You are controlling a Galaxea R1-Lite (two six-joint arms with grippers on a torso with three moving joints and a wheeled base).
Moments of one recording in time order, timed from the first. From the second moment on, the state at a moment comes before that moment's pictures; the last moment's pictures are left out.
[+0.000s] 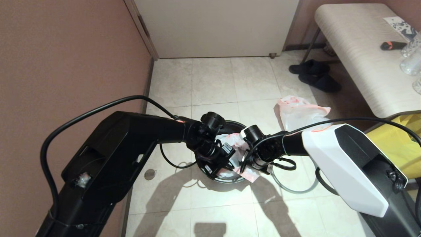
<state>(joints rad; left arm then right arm) -0.56 2.44 -1.94 0.51 -0.32 -1.15 0.52 2.59 -1.97 0.40 -0.23 0.91</state>
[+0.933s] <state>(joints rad) -0.56 2.37 -1.93 0.70 -0.32 -1.11 0.52 2.59 -1.97 0.39 -0.23 0.91</state>
